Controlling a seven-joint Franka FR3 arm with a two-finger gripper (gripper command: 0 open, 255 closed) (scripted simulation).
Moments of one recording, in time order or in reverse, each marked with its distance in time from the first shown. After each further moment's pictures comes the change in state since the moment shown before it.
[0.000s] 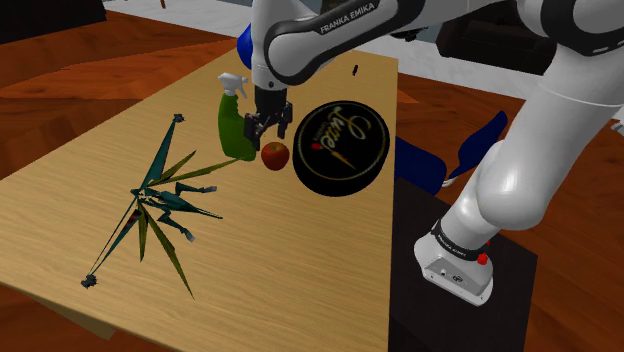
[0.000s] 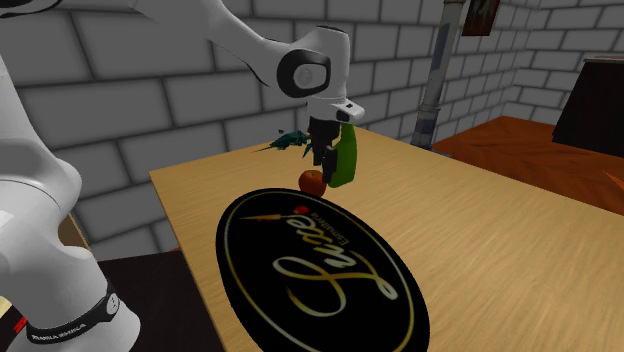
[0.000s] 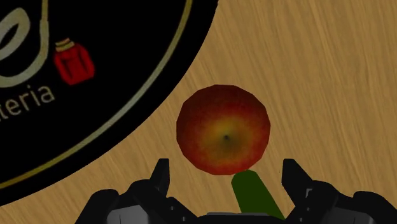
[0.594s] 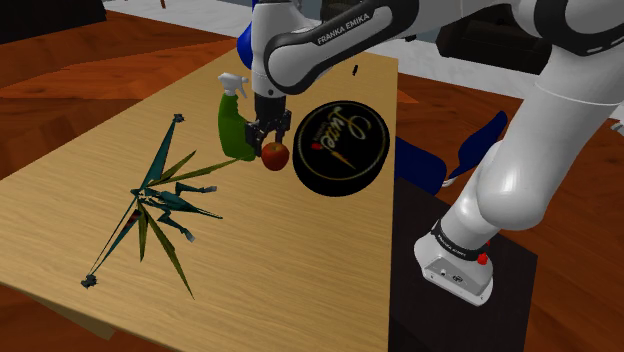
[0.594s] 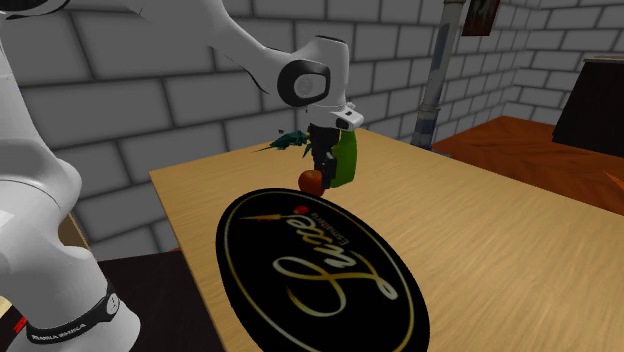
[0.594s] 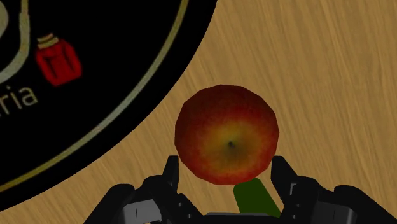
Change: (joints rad) arm 0.002 0.022 0.001 -0.021 -0.004 0.047 0.003
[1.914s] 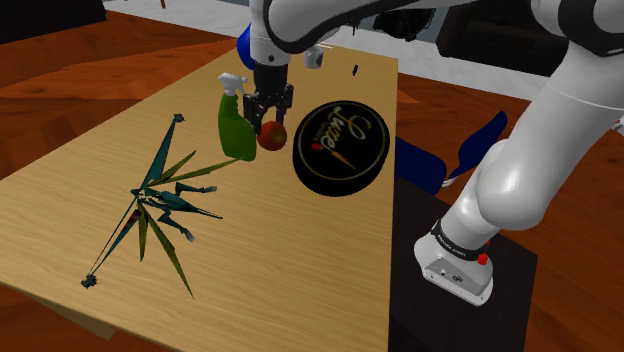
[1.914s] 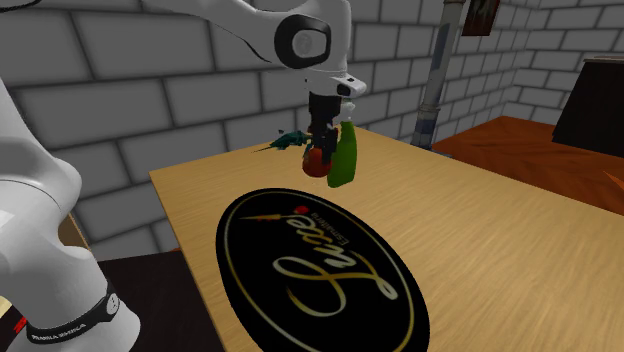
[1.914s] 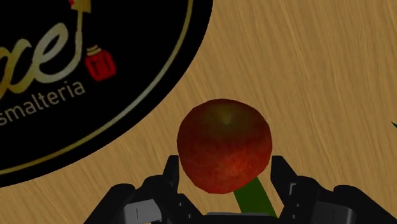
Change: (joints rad) arm -0.004 -0.074 -0.001 0.101 0.013 -0.178 -0.001
